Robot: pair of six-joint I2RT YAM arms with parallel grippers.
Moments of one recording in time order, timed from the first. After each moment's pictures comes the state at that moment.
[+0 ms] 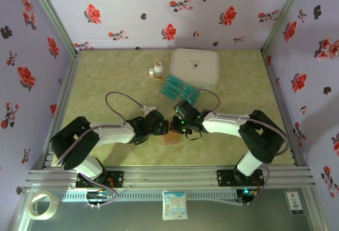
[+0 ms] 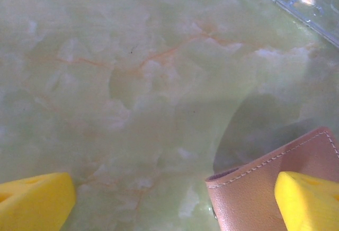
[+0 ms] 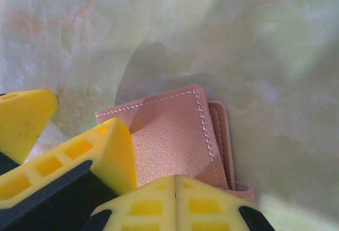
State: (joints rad) left arm -0.94 1.57 0.65 -0.08 -0.31 -0.78; right arm 0.86 1.61 0.80 -0.19 -0.21 0.96
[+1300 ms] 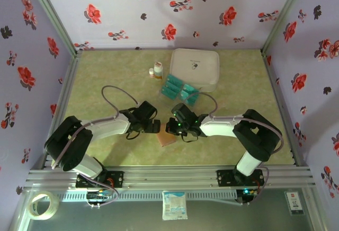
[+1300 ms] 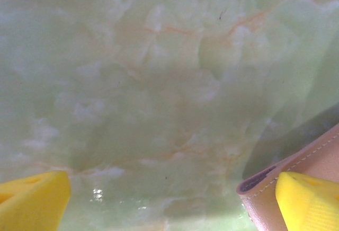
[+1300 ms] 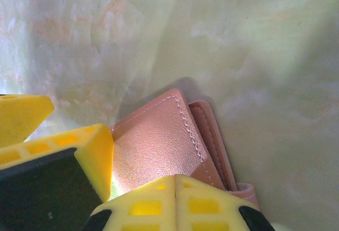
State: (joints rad) left arm -0.79 1.52 0.76 -0.44 -0.17 -0.63; right arm 0.90 1.65 0.75 0.00 -0.21 1.03
